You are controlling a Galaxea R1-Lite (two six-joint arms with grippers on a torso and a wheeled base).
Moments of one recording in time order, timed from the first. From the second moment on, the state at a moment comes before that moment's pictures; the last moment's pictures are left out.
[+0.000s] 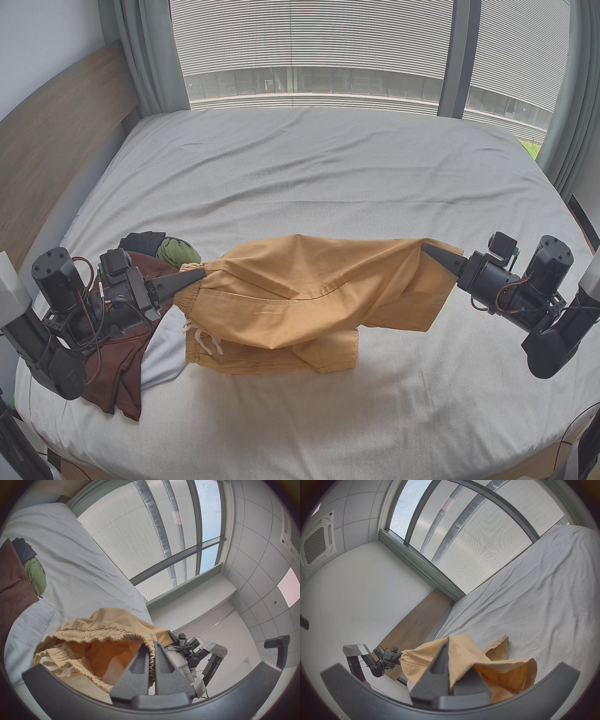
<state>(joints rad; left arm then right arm) -0.11 1.90 -0.43 -1.54 -0.87 -0.88 0.25 1.95 -0.51 -1.54 0.52 0.66</state>
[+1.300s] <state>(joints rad) -0.10 1.84 -0.44 -1.55 -0.87 -0.88 0.13 1.86 -0.54 -1.54 0.60 0.67</state>
